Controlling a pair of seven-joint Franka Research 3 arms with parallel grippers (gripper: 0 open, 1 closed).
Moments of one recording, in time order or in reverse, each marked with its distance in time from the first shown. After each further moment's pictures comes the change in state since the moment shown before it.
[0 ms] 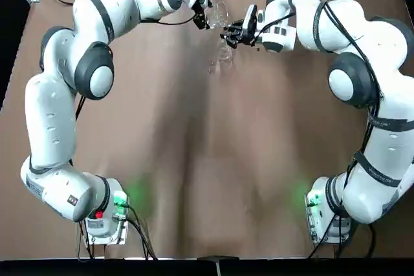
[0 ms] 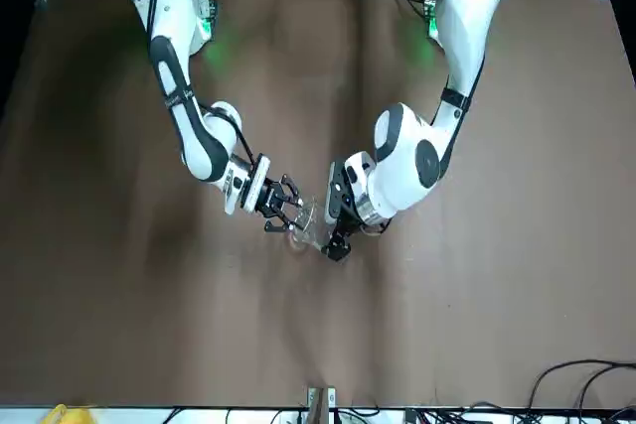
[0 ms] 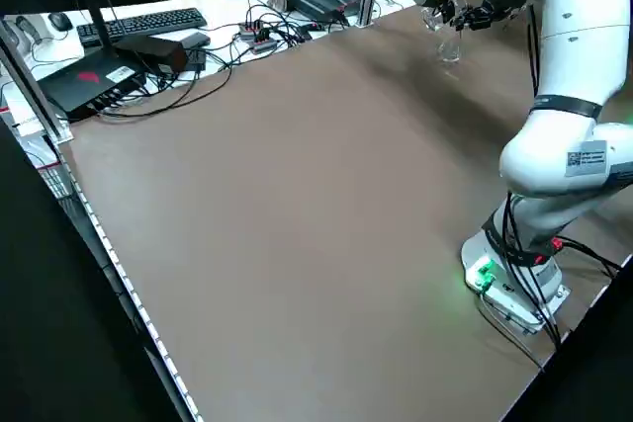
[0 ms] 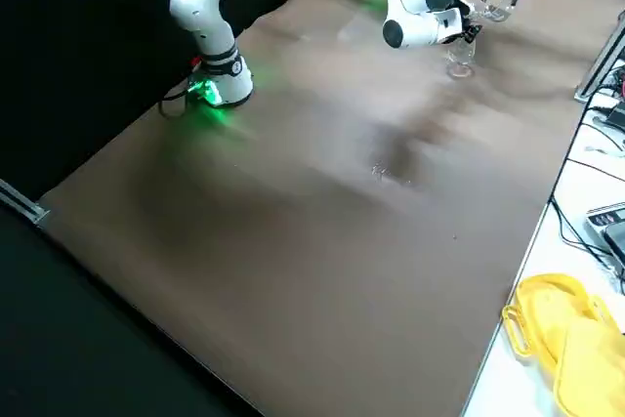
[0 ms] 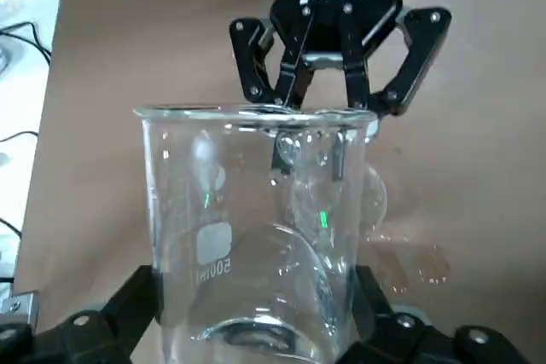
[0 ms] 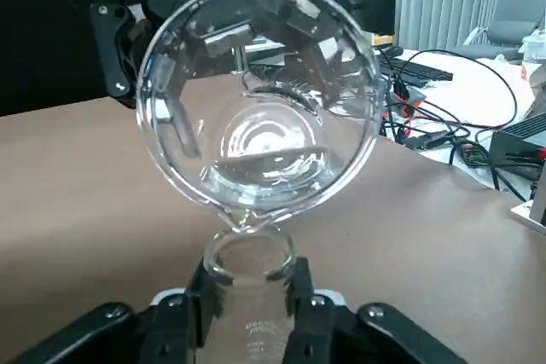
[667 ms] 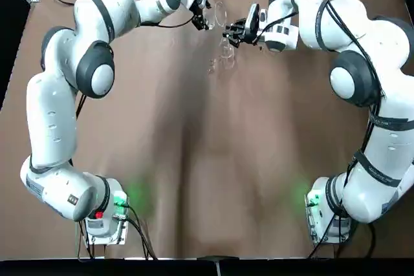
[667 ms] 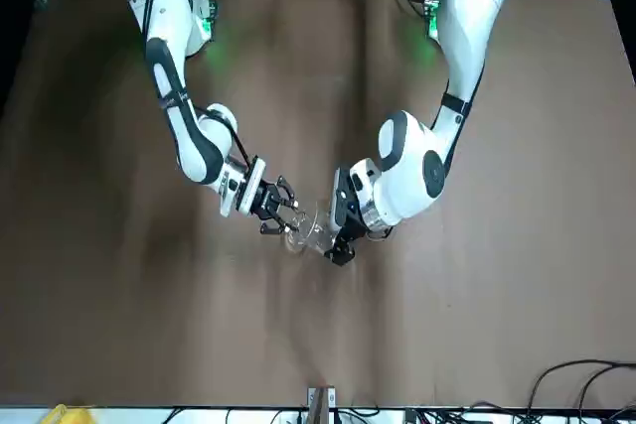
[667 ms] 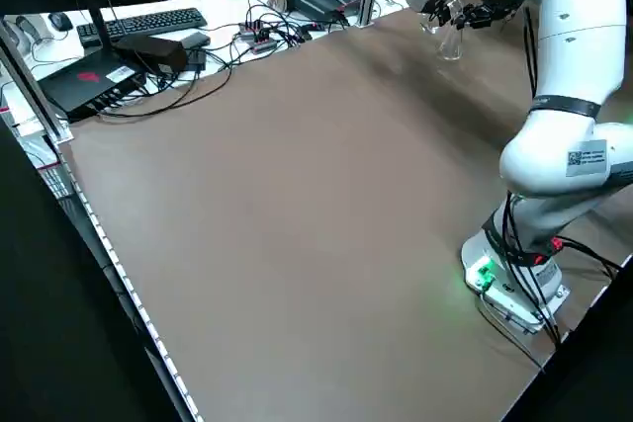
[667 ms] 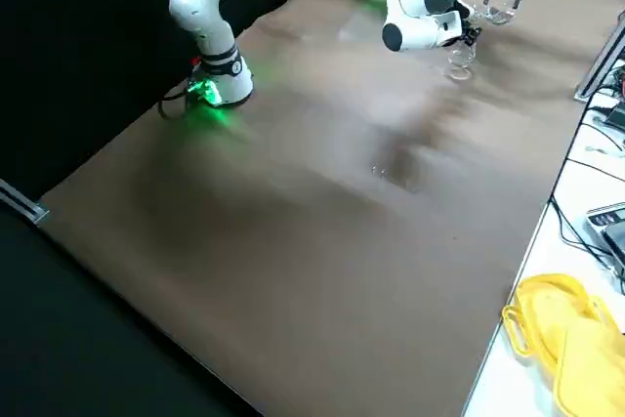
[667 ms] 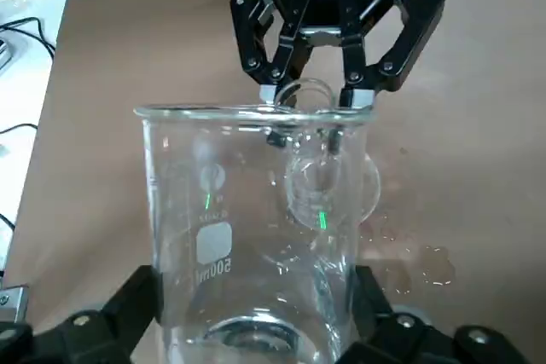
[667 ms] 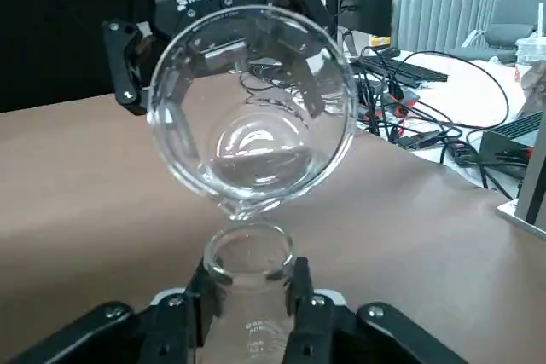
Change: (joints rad) left arm 0.013 0.020 0.005 0.000 -0.078 0.003 0.051; right arm -0.020 -0.003 -0.002 -0.006 -0.015 -0.012 -0.007
